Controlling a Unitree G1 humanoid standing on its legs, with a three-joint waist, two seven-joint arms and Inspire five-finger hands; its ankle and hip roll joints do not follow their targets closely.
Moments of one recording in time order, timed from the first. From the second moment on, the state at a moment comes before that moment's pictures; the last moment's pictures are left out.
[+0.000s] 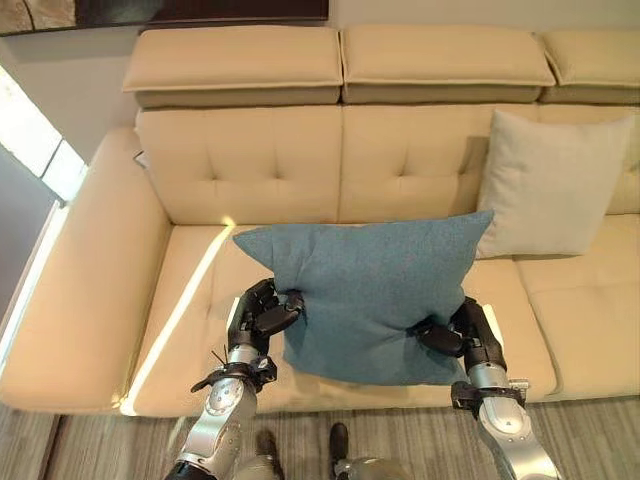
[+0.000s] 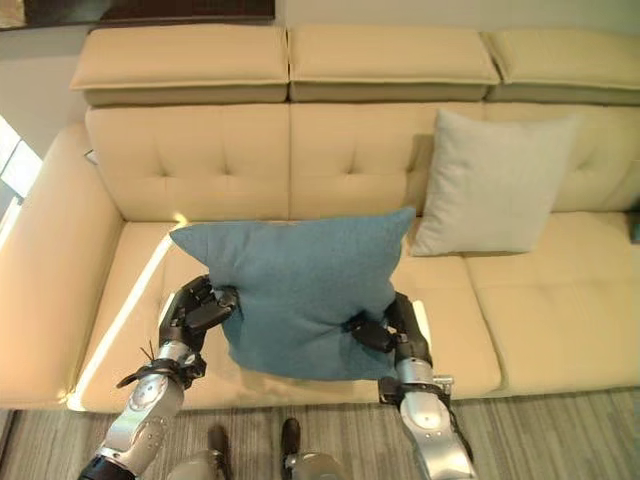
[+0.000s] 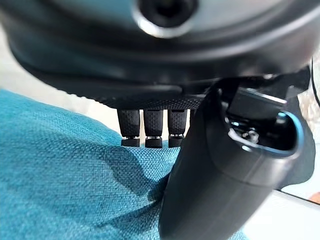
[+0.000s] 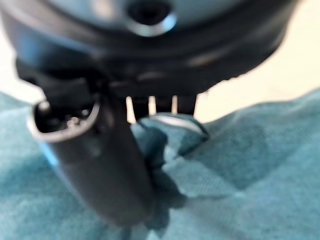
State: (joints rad) left arm -0.02 0.28 -0.31 0.16 -0.62 -0.19 0.21; right arm 0.12 -0.37 0.10 0.07 0.13 -0.12 -0.24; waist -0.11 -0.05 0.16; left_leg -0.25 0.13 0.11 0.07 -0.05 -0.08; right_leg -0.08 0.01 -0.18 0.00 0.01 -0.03
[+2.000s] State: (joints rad) left arm -0.86 0.37 -0.43 0.74 -0.43 -0.17 0.47; right arm -0.77 -0.46 0.41 0.72 0.07 -0.07 -0.48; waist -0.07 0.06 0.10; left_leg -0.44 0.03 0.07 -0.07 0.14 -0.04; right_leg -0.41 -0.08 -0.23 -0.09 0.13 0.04
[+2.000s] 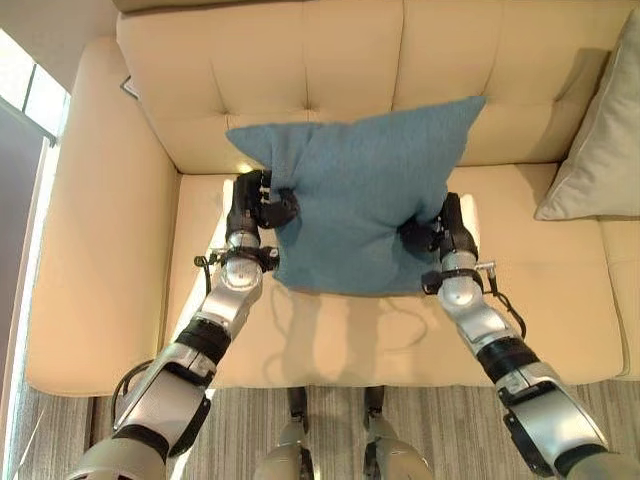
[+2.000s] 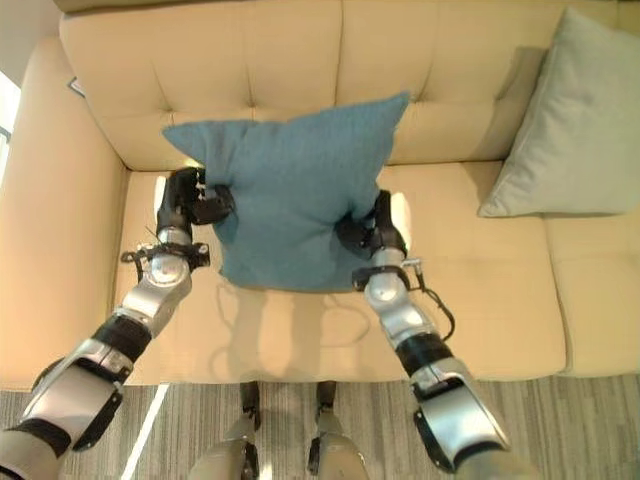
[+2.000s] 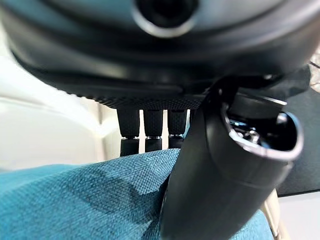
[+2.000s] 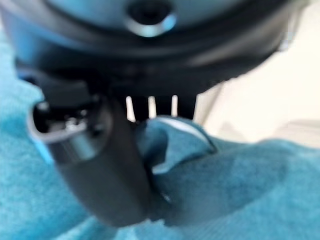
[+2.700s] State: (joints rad) left arm -1.09 0.50 -0.51 0.78 -0.43 -0.17 0.42; right arm -0.98 -0.51 0.50 0.78 0.13 -0.07 -0.46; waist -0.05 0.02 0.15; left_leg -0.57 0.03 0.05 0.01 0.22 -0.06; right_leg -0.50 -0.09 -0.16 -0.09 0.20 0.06
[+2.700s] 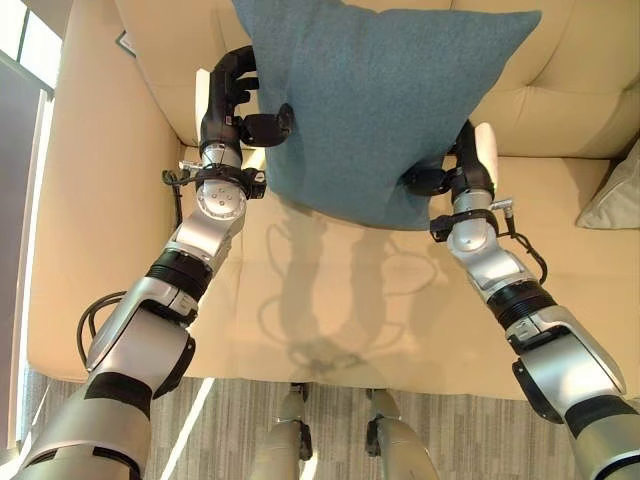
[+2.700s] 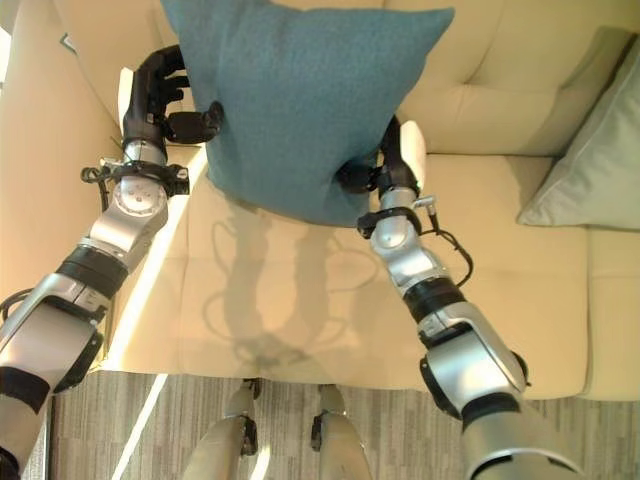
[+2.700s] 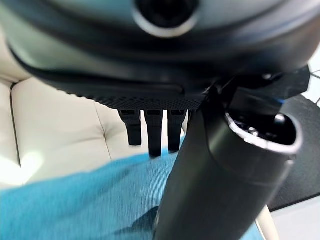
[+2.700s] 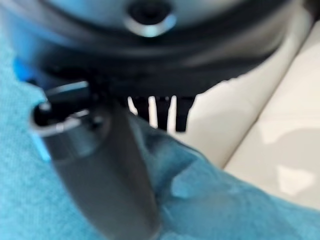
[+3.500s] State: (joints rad) left arm -0.91 0.65 -0.43 0.65 -0.43 -0.20 0.32; right arm -0.77 -0.58 0.34 0.62 0.09 -0.09 -0.37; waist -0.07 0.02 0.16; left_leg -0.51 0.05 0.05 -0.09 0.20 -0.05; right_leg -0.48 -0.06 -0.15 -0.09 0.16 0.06
